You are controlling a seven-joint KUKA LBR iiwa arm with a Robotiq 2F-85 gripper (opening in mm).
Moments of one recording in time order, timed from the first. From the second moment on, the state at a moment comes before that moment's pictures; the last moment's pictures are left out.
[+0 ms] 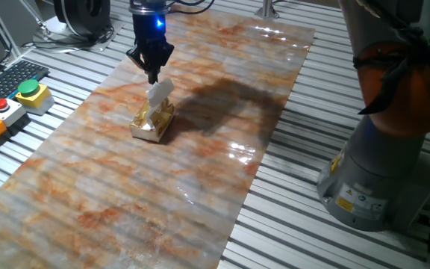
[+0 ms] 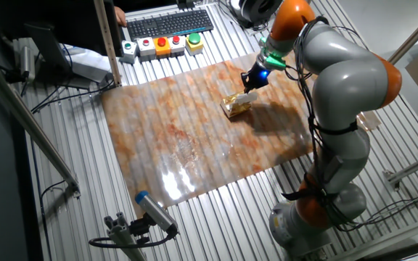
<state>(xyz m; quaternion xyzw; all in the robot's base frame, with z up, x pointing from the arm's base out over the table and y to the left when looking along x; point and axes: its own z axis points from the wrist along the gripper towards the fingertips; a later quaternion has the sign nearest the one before) 0.561 0.023 0.192 -0.15 -0.98 -0.14 0.06</state>
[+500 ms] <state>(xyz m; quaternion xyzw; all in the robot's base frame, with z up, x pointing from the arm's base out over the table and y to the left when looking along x) 0.563 0.018 0.195 -0.08 -0.99 -0.05 0.06</state>
